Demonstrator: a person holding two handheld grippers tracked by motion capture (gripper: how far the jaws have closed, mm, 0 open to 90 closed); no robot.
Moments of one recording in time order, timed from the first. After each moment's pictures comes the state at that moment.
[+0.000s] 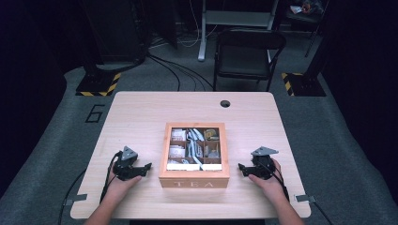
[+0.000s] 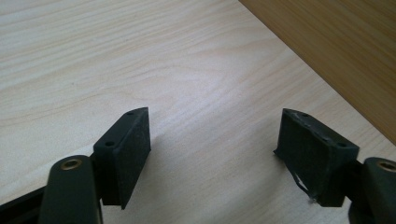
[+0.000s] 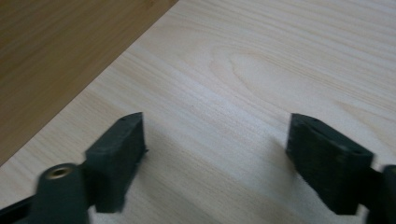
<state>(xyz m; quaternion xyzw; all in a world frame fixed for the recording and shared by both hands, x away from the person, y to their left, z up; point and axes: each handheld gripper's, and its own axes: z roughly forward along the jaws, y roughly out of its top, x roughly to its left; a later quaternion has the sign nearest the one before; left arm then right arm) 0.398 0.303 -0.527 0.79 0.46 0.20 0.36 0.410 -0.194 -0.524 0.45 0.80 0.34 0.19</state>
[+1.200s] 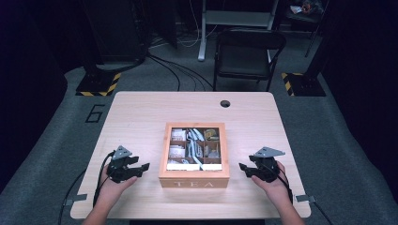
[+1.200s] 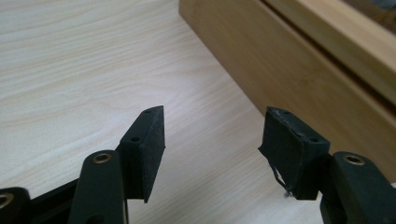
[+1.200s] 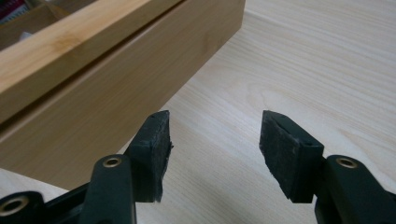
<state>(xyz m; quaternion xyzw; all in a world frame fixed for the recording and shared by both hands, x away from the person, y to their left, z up) 0.371 0.300 -0.479 0.78 0.46 0.15 0.40 0.381 -0.189 -0.481 0.41 0.81 0.38 0.18</state>
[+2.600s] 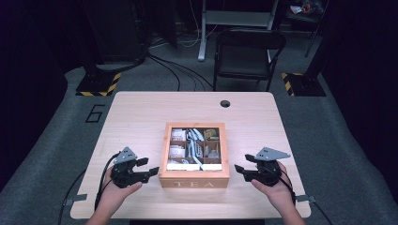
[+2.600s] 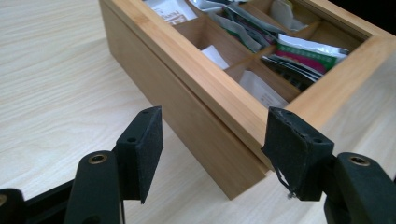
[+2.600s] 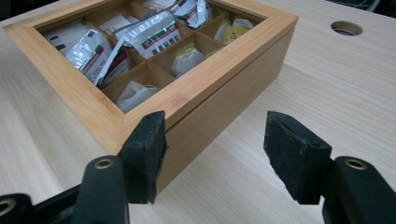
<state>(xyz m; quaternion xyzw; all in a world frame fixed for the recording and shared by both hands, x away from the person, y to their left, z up) 0.342 0.271 -0.444 0.79 0.40 0.13 0.44 0.352 -0.175 -0.439 0.36 0.81 0.44 0.17</state>
